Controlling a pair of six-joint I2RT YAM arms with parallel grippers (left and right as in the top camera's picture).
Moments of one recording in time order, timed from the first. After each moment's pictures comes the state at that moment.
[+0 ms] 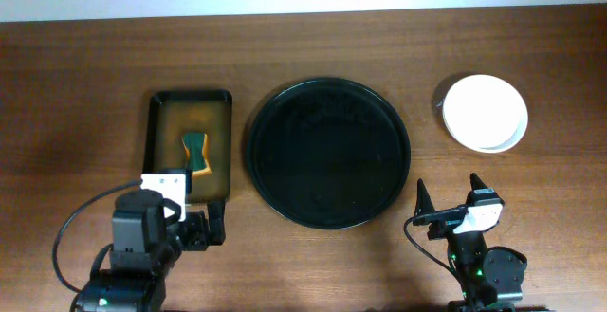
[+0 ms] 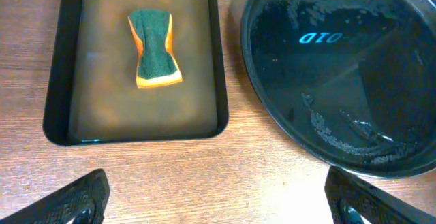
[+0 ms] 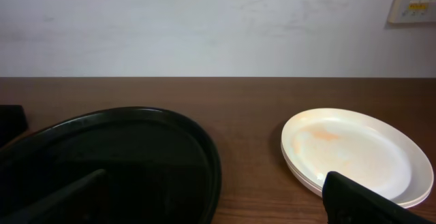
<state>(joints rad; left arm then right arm) -0.09 0.67 0.71 -0.85 0.08 -0.11 0.01 0.01 0.01 -0.07 -0.09 0.04</state>
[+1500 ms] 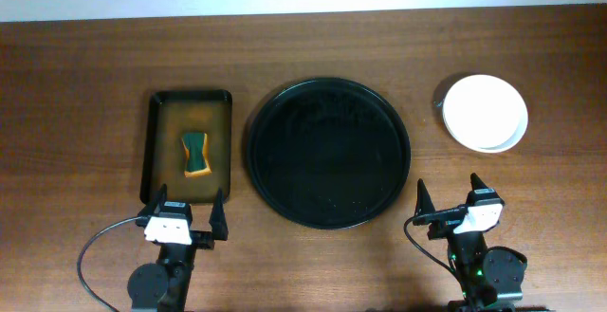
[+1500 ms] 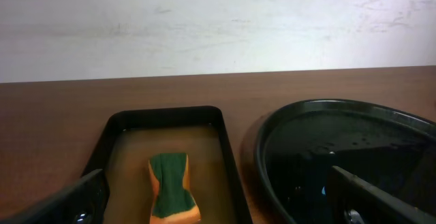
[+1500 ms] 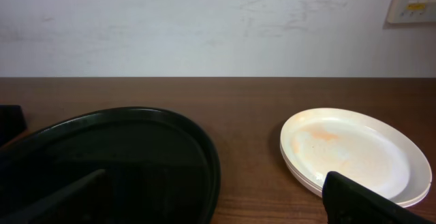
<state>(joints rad) -0.05 0.01 0.02 -0.08 0.06 -0.01 0.01 0.01 0.01 -0.07 -0.09 0.04</state>
